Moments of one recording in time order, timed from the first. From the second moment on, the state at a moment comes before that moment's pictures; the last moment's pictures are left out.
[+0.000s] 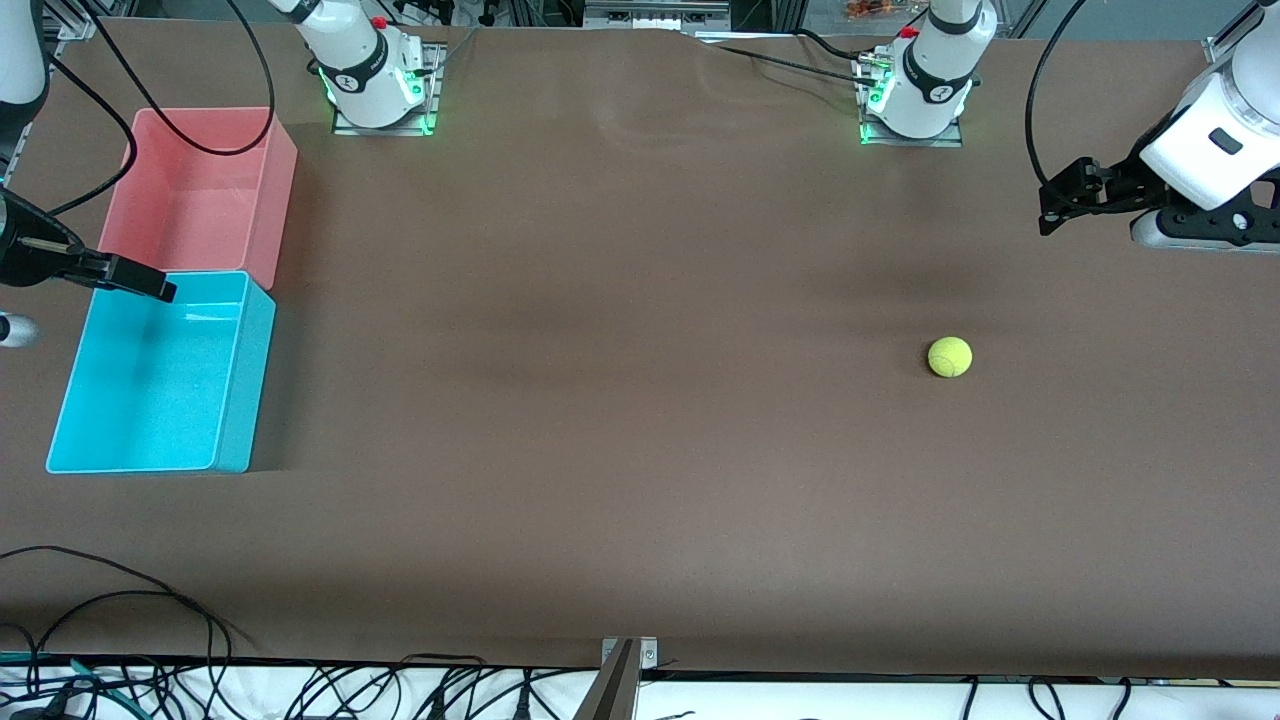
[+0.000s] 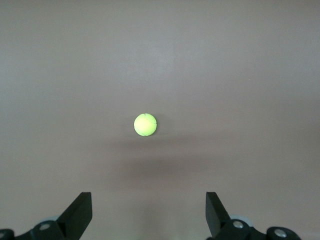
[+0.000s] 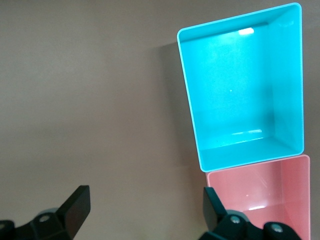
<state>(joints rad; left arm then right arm) 0.03 -0.01 -0.13 -1.58 0.01 1.50 -0.06 -0.06 0.17 0.00 -1.51 0.02 1.56 0.12</state>
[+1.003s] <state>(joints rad) 0.03 -0.01 -0.13 -1.58 0.01 1.50 -0.06 -0.06 0.17 0.00 -1.51 0.02 1.55 0.12</state>
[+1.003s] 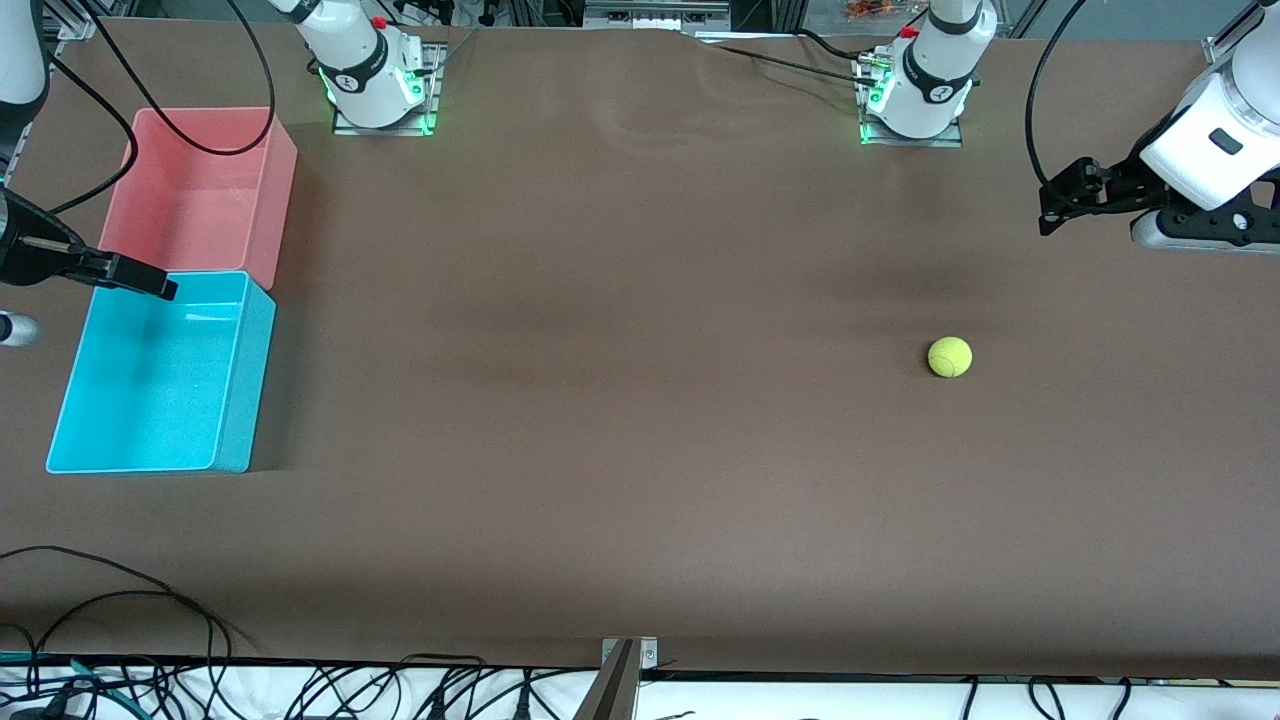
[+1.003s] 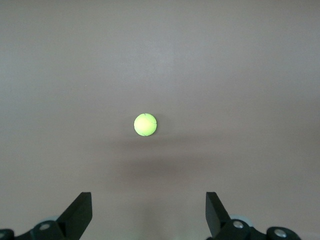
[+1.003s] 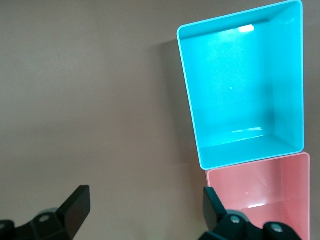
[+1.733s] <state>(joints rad) 0.06 -0.01 -0.13 -1.60 0.01 1.45 -0.06 -0.06 0.17 0.00 -1.51 0.02 1.55 0.12</state>
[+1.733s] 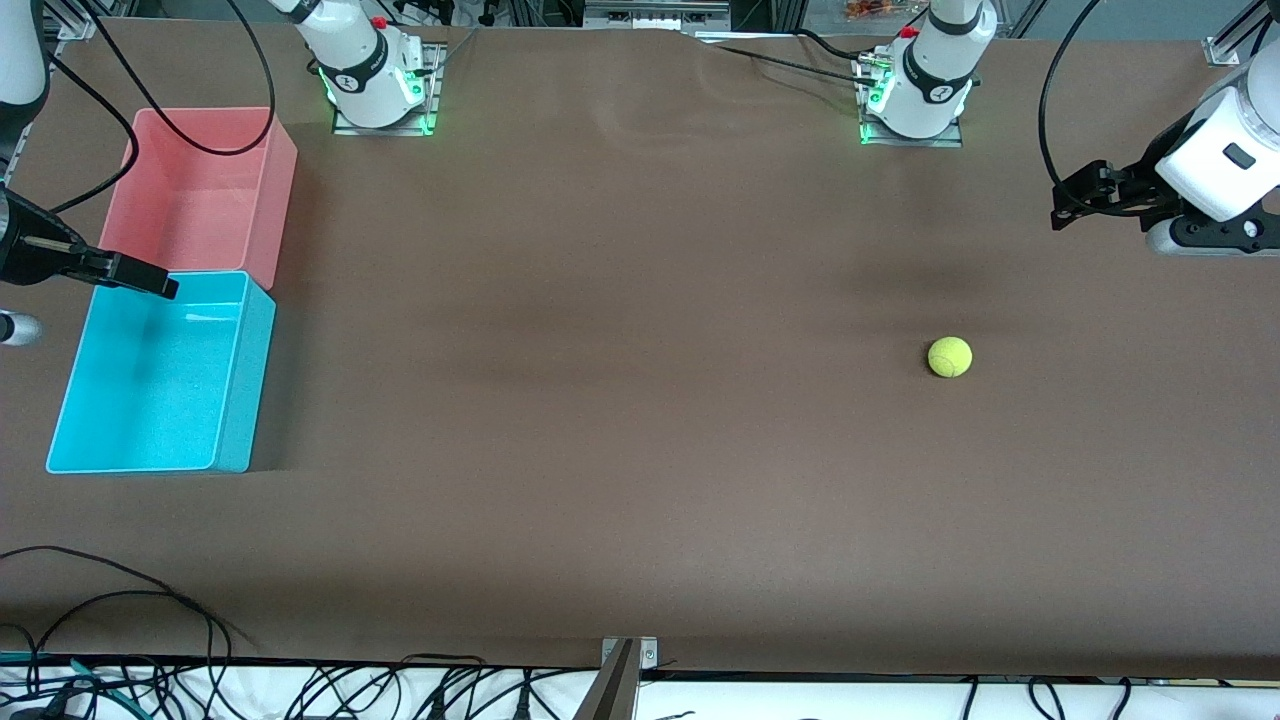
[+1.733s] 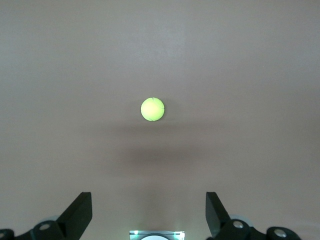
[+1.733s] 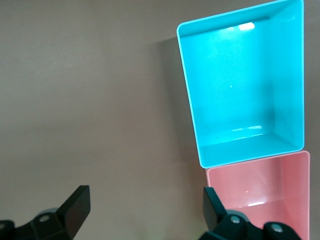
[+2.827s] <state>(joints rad) 0.06 -0.01 -0.13 -1.59 0.01 1.45 -0.06 -0.08 0.17 0.00 -1.51 0.02 1.53 0.12</state>
